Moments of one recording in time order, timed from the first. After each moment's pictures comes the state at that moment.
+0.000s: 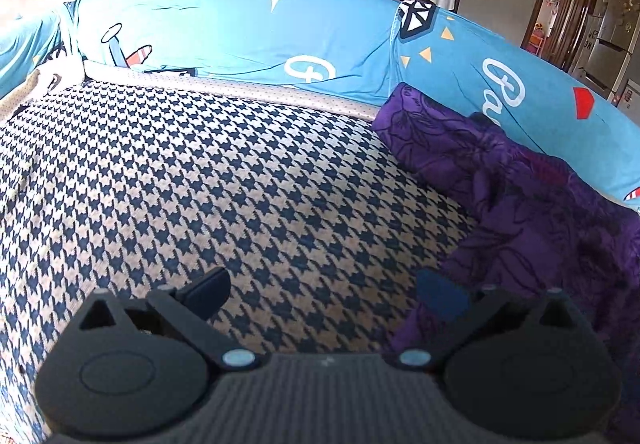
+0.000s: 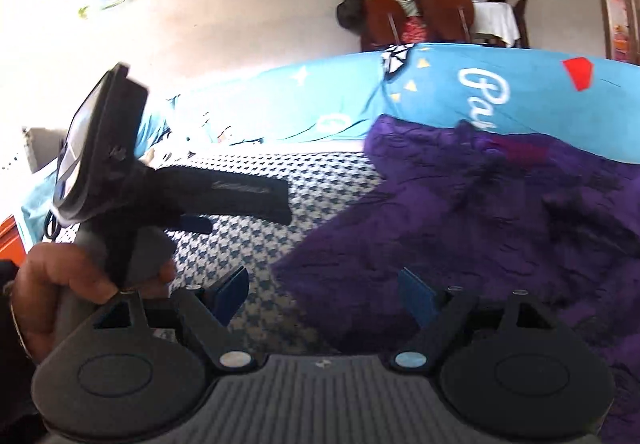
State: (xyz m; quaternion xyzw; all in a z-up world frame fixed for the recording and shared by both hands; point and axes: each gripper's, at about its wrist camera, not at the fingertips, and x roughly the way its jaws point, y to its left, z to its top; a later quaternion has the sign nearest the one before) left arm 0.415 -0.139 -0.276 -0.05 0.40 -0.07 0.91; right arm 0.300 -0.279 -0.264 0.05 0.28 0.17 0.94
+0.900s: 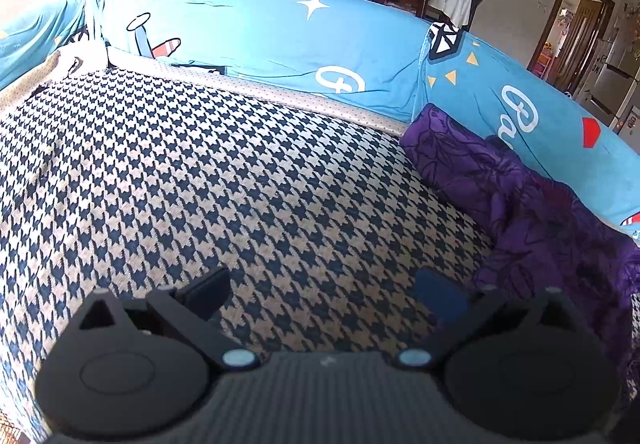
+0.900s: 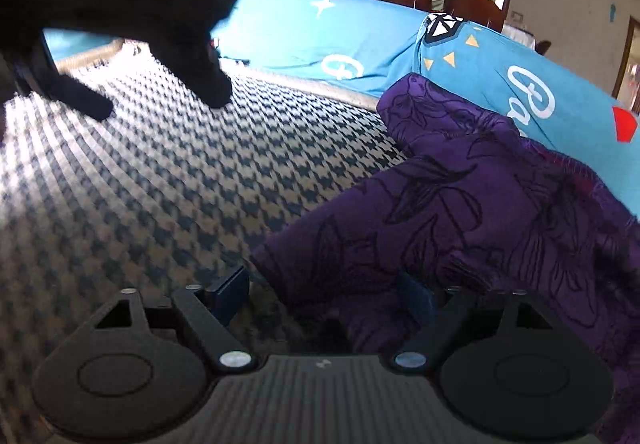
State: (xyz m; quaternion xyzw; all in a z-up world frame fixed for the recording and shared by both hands) left arm 0.409 -0.098 -0.265 -0.09 0.39 -0.06 0.91; right arm 0.368 -0.205 -0.337 -0.14 0.30 0.11 0.94
